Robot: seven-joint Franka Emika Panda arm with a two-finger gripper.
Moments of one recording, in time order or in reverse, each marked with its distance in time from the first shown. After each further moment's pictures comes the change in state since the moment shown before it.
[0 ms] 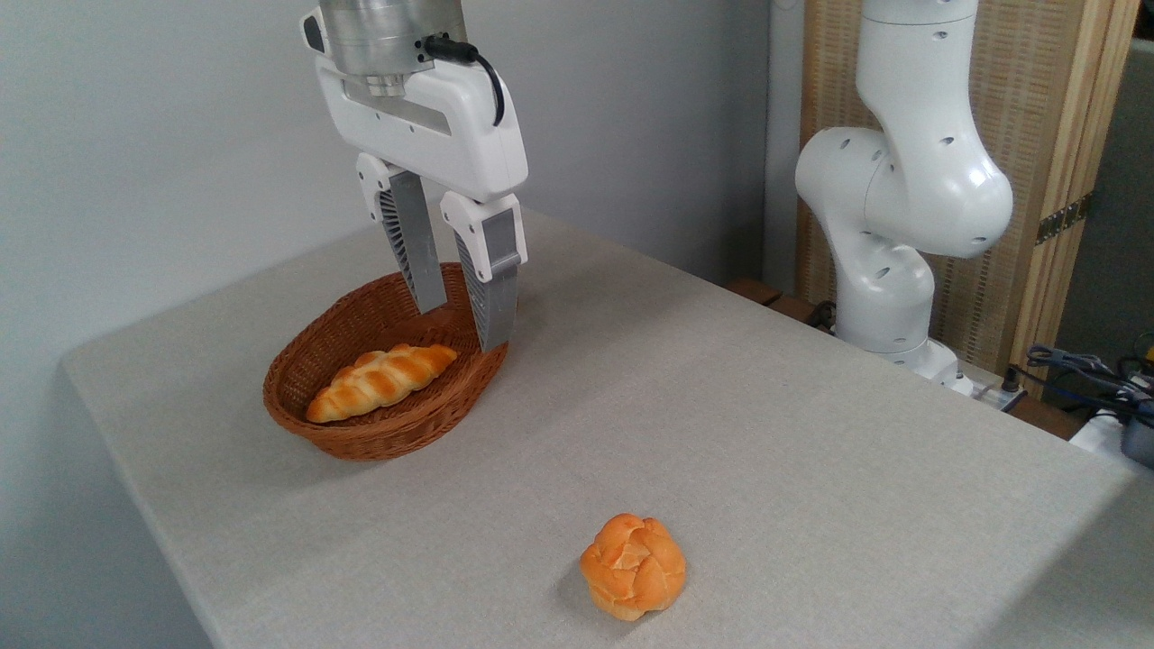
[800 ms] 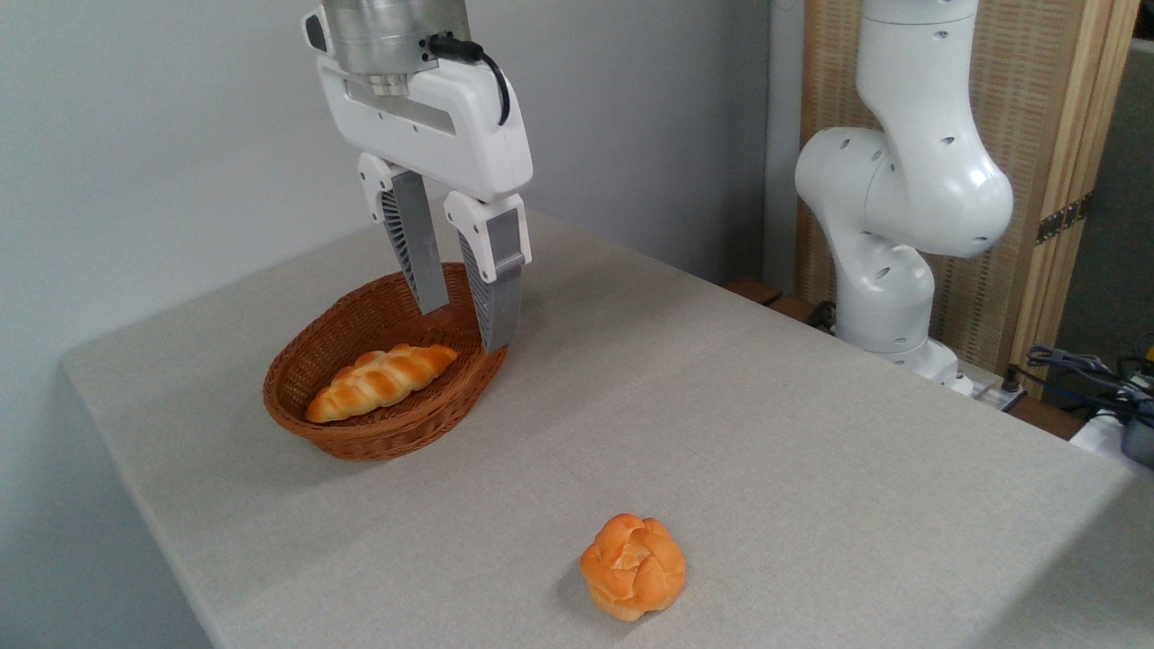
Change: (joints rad) arm 0.008 -0.002 0.000 0.000 0.000 0.000 0.000
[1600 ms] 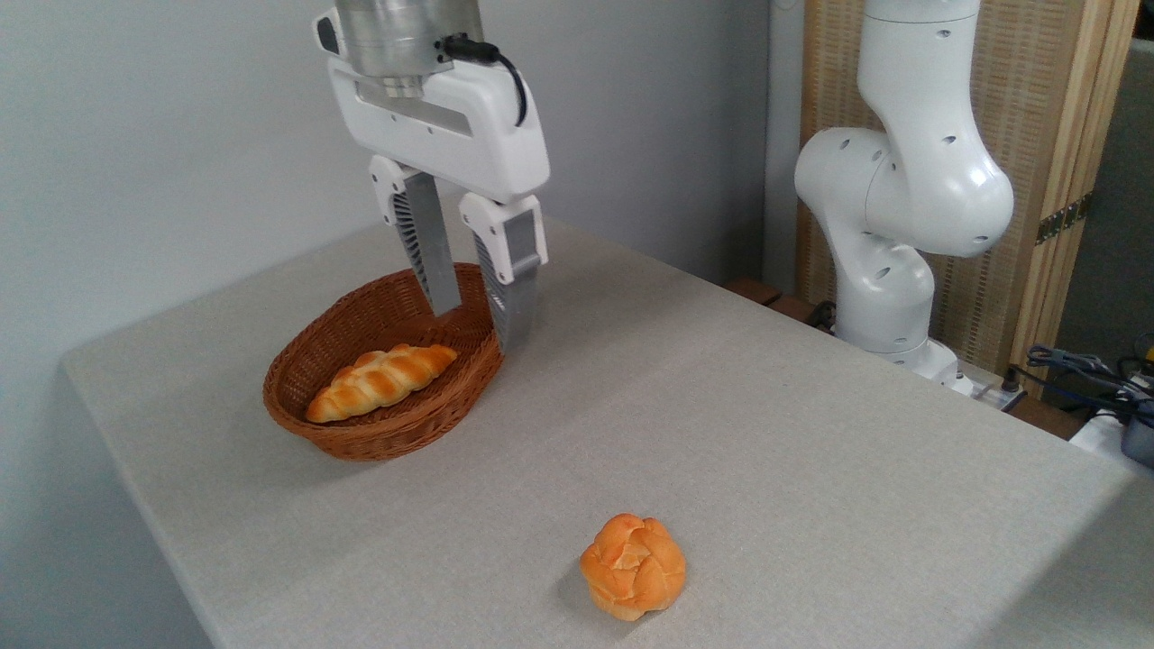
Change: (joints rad) arm 0.015 -0.022 0.002 -0.030 0.000 -0.002 0.000
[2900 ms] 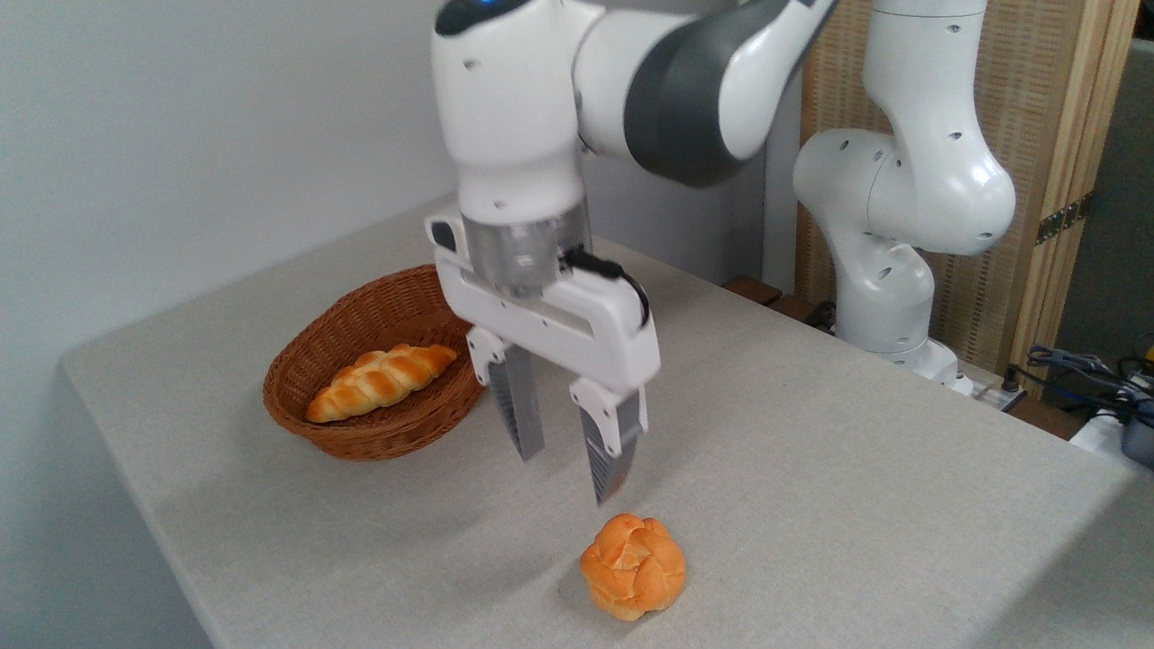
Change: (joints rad) arm 0.050 -0.065 0.061 -0.444 0.023 0.385 0.040
